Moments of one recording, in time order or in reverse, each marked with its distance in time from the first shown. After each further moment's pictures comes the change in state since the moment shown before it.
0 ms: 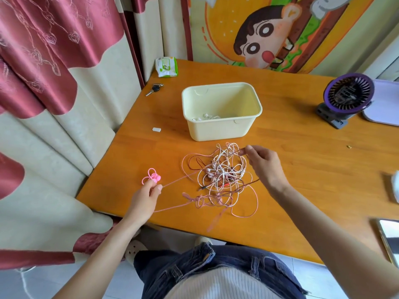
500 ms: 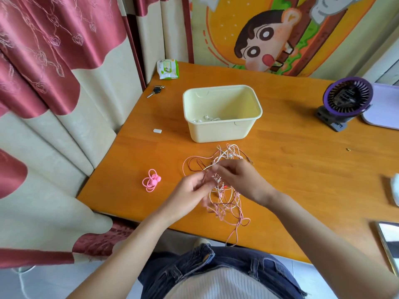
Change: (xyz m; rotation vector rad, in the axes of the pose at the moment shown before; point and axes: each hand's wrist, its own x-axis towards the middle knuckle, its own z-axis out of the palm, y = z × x) left_hand -0.024 0.086 0.024 -0.504 -0.338 0.349; right_hand -0.025 -0.030 0.020 -0.170 -0.478 -0.228
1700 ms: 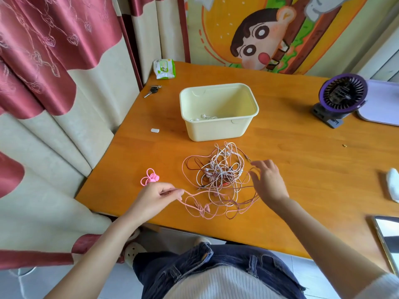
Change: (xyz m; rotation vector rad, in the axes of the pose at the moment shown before) left_hand -0.024 -0.034 -0.055 0.318 0.069 -0.140; right_hand -0.014 0.110 -0.011 -0.547 0.417 0.304
